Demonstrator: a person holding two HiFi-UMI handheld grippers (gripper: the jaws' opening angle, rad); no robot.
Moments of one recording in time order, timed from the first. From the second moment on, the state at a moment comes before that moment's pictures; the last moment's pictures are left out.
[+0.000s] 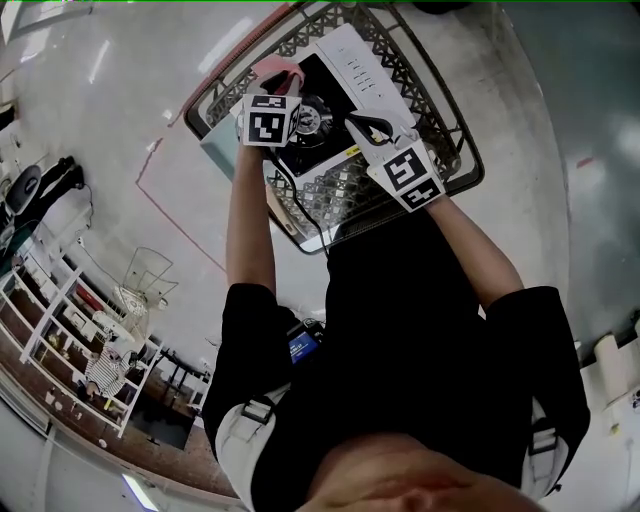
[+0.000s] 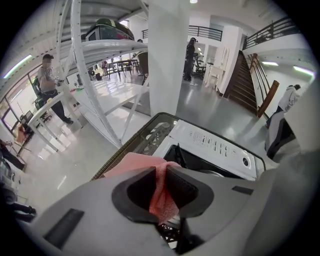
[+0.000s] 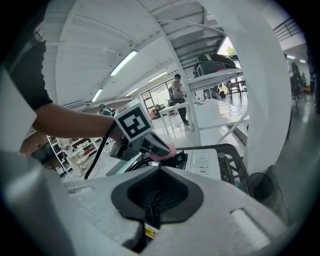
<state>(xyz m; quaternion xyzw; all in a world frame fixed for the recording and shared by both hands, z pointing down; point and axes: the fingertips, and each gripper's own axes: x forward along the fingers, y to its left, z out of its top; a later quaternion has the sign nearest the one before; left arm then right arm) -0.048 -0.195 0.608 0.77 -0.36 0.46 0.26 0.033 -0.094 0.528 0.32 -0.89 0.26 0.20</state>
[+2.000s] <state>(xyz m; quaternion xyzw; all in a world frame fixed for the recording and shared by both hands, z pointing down) 0.039 -0.195 0.568 0.82 -0.40 0.33 0.25 0.066 -0.196 0.563 0.20 -0.92 0.16 0.30</state>
